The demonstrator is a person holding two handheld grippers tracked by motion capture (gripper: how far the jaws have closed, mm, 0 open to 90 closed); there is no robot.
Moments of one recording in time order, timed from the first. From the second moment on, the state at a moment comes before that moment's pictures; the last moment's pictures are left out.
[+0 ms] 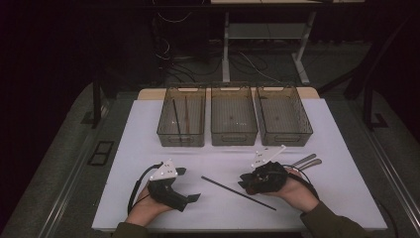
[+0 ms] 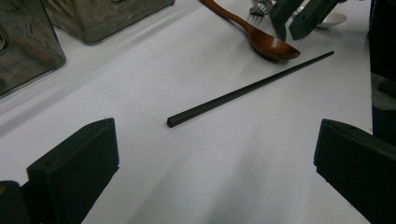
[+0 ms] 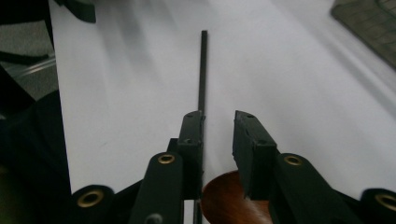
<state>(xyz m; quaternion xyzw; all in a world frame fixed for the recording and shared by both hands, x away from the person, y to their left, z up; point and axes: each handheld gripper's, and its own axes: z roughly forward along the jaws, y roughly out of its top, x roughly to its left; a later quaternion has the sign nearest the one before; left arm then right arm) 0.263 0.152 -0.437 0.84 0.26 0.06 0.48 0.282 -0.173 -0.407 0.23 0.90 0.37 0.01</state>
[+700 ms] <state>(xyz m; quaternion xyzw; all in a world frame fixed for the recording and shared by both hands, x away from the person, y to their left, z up) 0.263 0.153 -0.437 0.84 0.26 0.06 0.48 0.281 -0.144 -0.434 0.19 0.94 0.29 0.03</state>
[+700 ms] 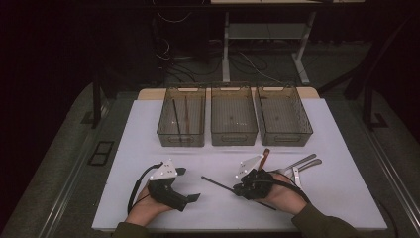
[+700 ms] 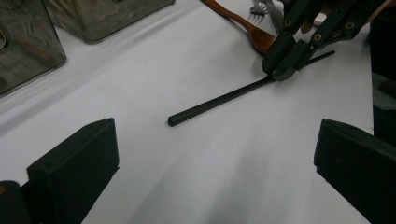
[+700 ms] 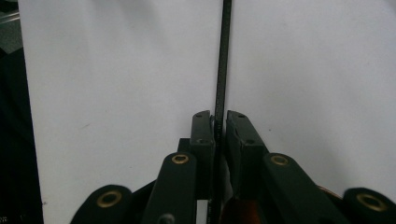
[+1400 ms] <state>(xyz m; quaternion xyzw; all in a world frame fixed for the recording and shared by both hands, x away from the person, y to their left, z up) 0.263 0.152 -0.438 0.84 0.26 0.06 0.47 0.279 -0.142 -0.435 0.20 0.94 0.29 0.03</state>
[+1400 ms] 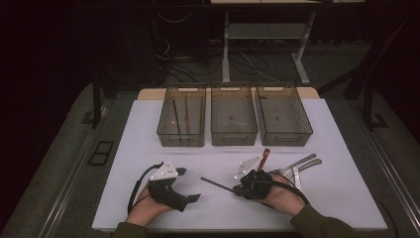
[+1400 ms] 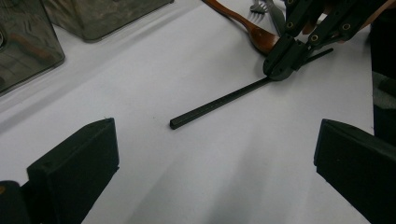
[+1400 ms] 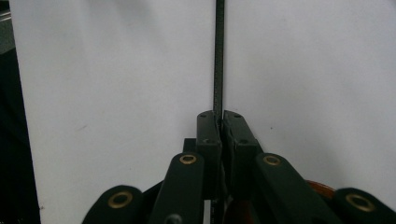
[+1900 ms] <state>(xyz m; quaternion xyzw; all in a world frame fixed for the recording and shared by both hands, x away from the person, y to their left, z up) 0.263 0.153 -0.437 0.84 0.26 0.06 0.48 0.281 -0.142 -0.433 0.21 0.93 0.29 0.02</state>
